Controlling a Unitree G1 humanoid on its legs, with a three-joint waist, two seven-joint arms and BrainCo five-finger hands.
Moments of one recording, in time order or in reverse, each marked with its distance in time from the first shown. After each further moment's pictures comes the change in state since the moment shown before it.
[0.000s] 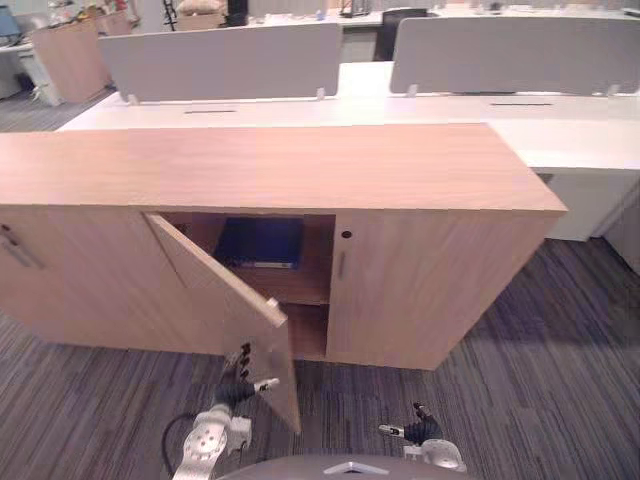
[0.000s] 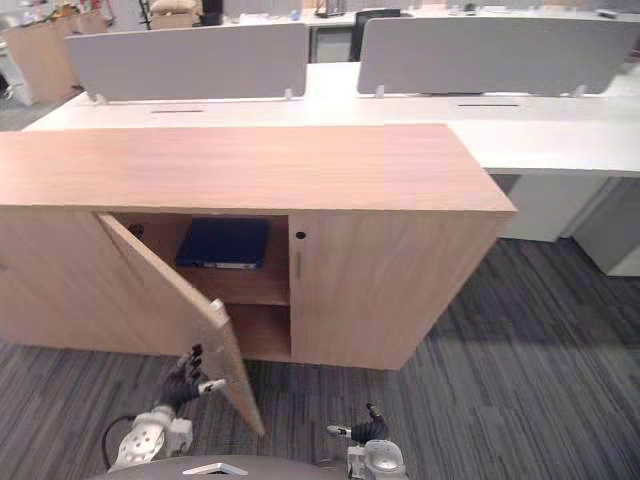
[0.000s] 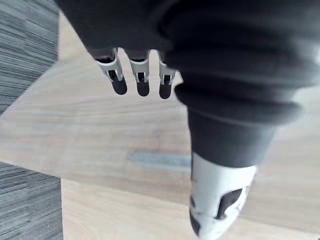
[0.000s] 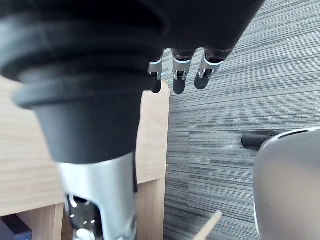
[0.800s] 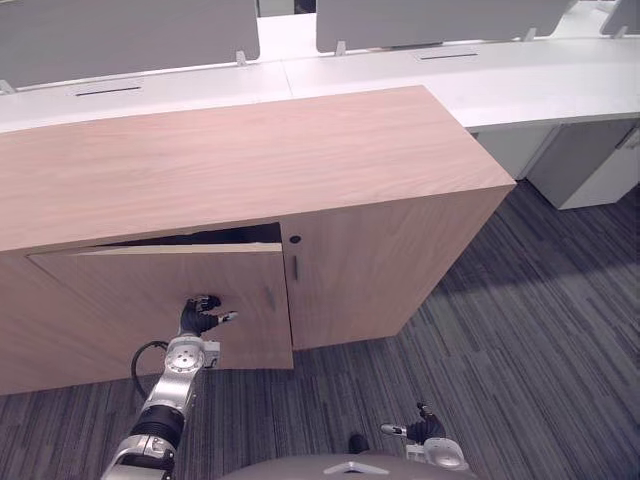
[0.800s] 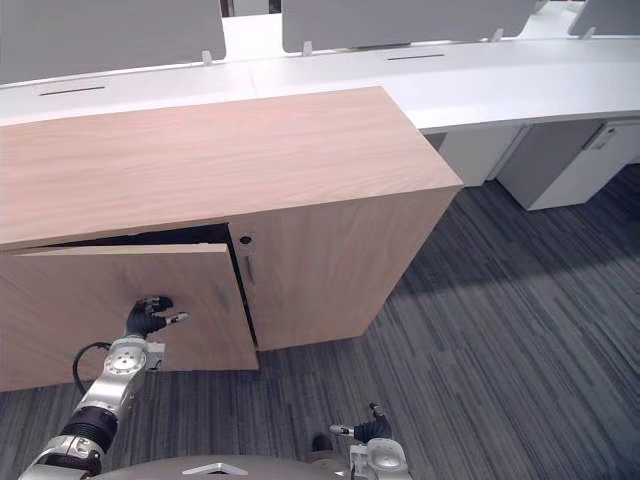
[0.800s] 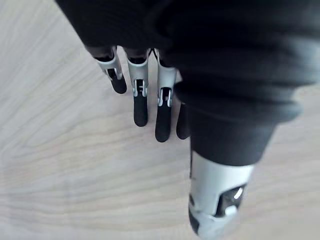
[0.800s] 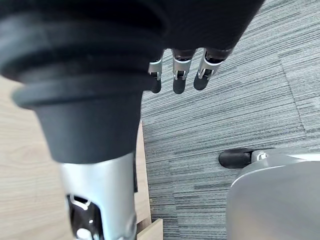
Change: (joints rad) left arm -0.401 0.158 0.099 0.263 0.025 0.071 0.203; right arm 0.006 -0.008 -0.002 0.004 0.010 0.018 -0.013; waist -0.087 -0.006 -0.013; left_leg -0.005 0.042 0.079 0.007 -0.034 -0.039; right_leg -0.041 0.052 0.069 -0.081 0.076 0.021
